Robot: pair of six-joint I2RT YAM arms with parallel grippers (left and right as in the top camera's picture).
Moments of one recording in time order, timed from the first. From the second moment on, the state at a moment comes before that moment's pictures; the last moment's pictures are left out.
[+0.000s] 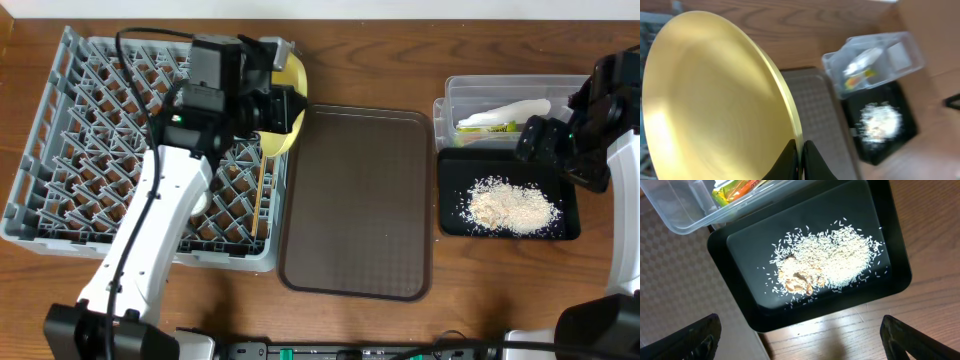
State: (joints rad) left arm -0.22 1.53 1.40 -0.63 0.53 -0.22; right arm -0.22 1.60 1.56 -1.33 -0.05 0.25
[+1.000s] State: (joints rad) left arm -0.10 1.59 1.40 -0.62 0.46 -0.24; right arm -0.22 1.60 1.56 -1.33 -0.05 0.25
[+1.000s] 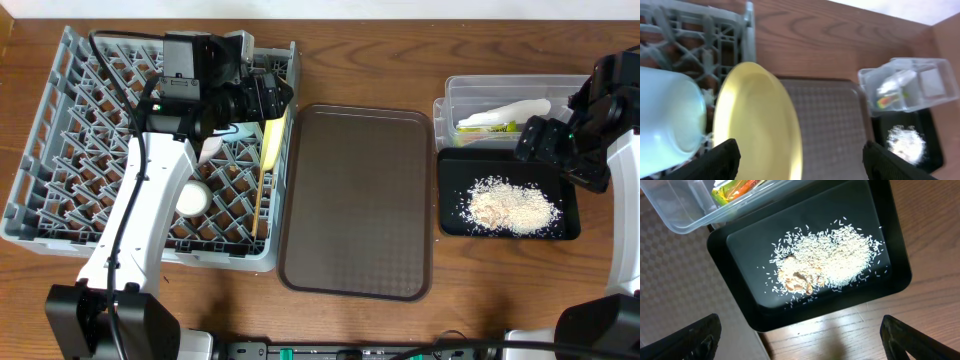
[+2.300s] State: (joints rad) left arm -0.10 0.94 1.11 -1.05 0.02 -0.17; right arm -0.04 1.18 1.18 -0.88 -0.09 0.08
